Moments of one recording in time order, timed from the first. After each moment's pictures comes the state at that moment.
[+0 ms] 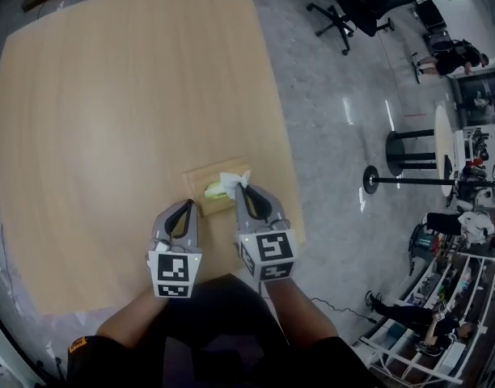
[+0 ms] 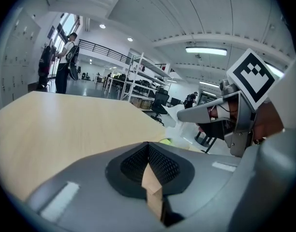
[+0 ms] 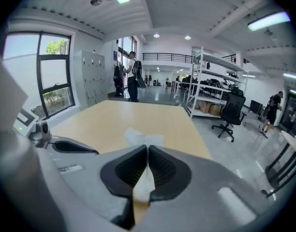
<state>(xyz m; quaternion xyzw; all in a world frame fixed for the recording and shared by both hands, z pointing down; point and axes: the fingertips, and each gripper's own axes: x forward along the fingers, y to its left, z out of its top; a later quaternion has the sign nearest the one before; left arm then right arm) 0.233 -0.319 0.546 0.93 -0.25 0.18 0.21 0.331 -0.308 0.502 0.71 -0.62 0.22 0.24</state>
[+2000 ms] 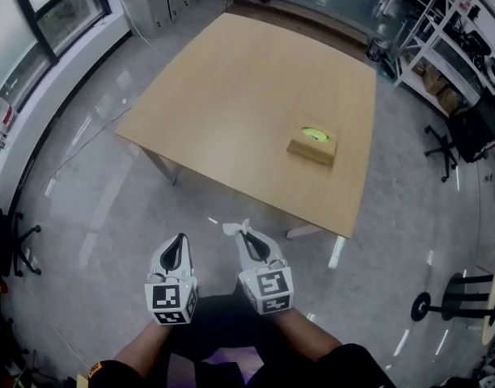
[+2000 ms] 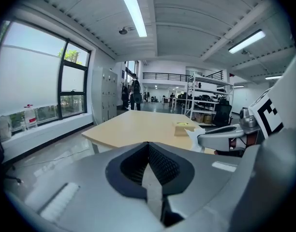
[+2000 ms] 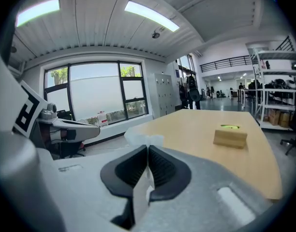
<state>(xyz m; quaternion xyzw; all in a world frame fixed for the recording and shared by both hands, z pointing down) 0.012 0.077 0.480 0.72 -0.66 0.11 0.16 0.139 0.043 0.501 0.41 -0.89 0.14 0.16</state>
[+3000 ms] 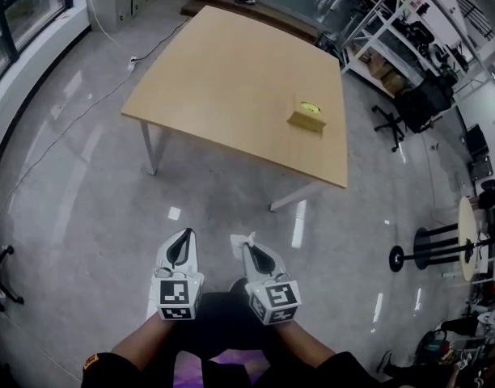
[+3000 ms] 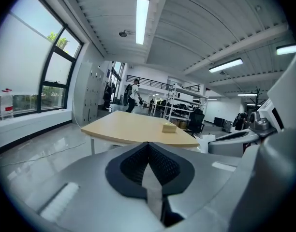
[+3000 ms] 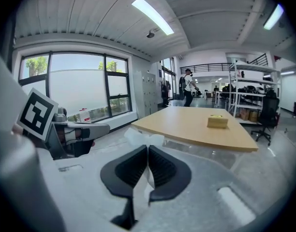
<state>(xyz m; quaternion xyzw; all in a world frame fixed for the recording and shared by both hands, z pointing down) -0.118 0.185 0.487 0.82 -0.55 0.07 0.17 0.015 0.217 0.488 0.53 -0.81 0.16 0.18</state>
